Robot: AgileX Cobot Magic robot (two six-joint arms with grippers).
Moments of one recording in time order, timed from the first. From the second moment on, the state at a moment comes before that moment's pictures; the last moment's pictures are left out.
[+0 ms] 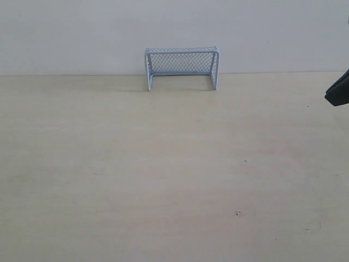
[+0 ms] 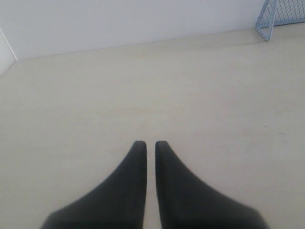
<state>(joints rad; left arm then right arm) 0.00 0.05 0.00 0.28 0.34 -0.16 -0.13 1.39 -1.13 0.58 1.12 -1.44</state>
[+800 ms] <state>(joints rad) 0.00 0.05 0.00 0.28 0.34 -0.16 -0.13 1.34 -1.13 0.67 1.03 -1.11</state>
